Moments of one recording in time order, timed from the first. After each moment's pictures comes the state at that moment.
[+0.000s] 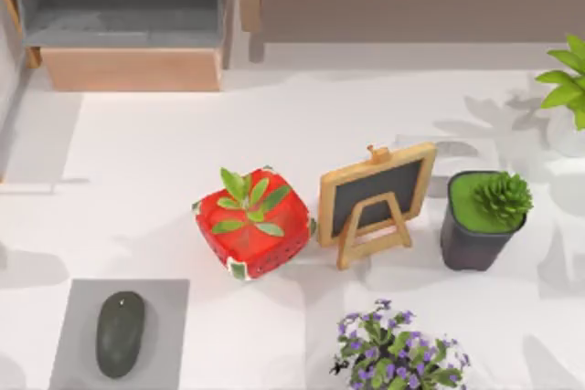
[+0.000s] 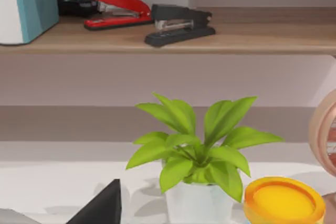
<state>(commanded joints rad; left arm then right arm) 0.61 2.01 0.47 1.52 0.55 1.59 0.00 0.00 0.00 0.00 0.00 0.00</state>
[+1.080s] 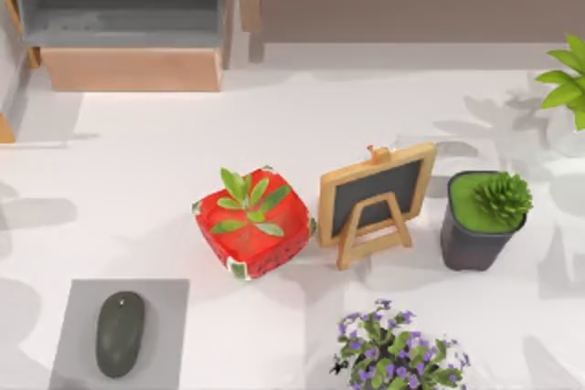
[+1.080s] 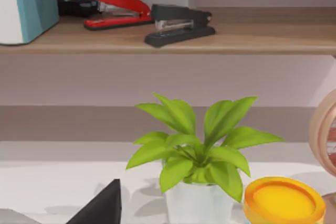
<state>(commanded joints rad) 0.49 2.11 0.70 1.39 0.44 1.58 0.00 0.00 0.00 0.00 0.00 0.00</state>
